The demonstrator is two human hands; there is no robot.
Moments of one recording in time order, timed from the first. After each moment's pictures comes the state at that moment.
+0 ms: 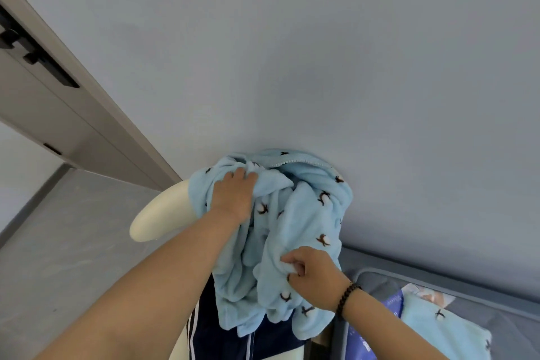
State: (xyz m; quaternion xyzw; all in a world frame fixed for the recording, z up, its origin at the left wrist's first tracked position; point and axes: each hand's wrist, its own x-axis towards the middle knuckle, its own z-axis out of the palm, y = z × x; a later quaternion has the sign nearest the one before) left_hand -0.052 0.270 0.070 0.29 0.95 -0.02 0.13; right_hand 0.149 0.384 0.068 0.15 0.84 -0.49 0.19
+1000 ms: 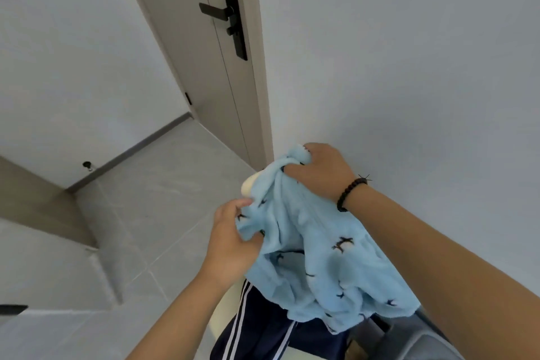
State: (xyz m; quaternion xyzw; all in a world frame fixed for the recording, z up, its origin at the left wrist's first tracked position) left_hand 0.088 0.067 0.145 -0.11 0.86 0.49 0.02; right_hand -0.020 0.251 0.201 -0.08 0.90 -0.41 0.08
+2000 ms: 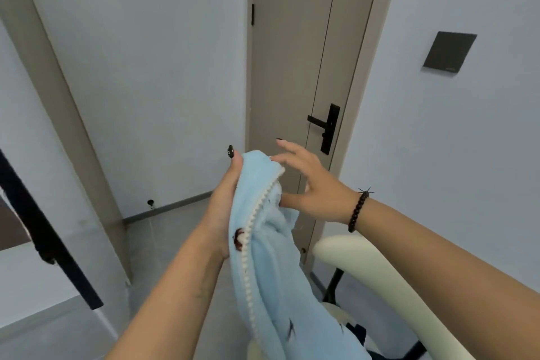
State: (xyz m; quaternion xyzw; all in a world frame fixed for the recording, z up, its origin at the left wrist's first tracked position) left_hand 0.214 -0.132 0.363 0.00 0.46 0.89 0.02; right_hand 0.142 0.026 0.394 -0.41 0.83 -0.37 0.04
